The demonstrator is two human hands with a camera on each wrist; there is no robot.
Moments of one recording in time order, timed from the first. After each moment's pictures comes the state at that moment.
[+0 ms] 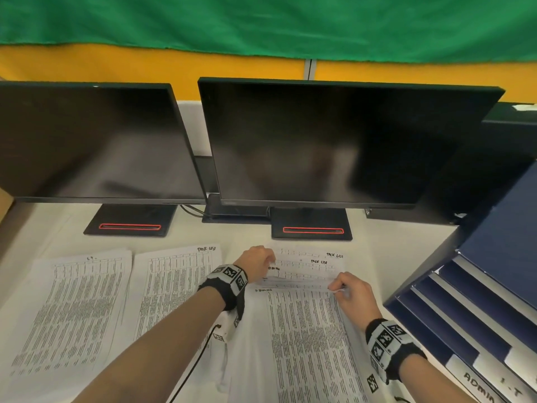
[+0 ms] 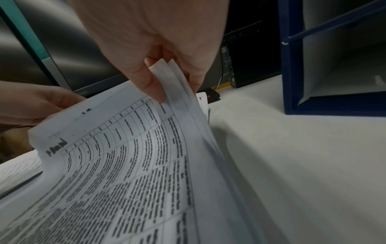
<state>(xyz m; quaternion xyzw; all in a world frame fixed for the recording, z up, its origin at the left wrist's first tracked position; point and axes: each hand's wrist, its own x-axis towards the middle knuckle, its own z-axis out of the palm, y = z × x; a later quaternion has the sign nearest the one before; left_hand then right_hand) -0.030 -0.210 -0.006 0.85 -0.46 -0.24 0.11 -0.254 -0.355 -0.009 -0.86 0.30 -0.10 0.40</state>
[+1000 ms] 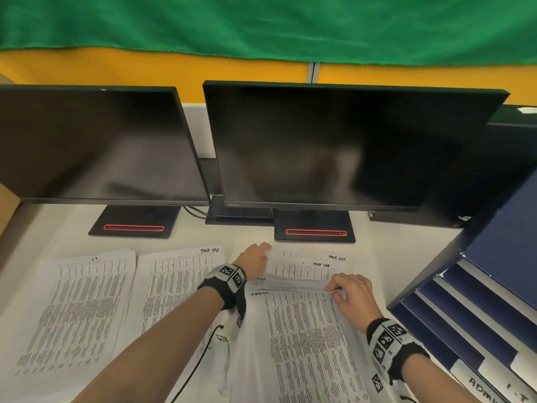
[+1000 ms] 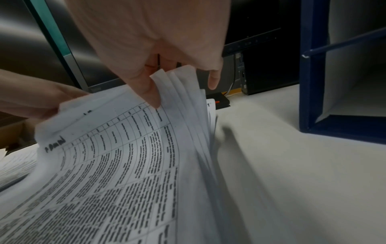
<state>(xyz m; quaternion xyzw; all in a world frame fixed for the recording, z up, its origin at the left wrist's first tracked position) -0.026 -0.205 0.000 0.87 -0.40 -0.26 0.15 -0.246 -0.357 -0.014 -0.93 0.23 -0.06 0.28</state>
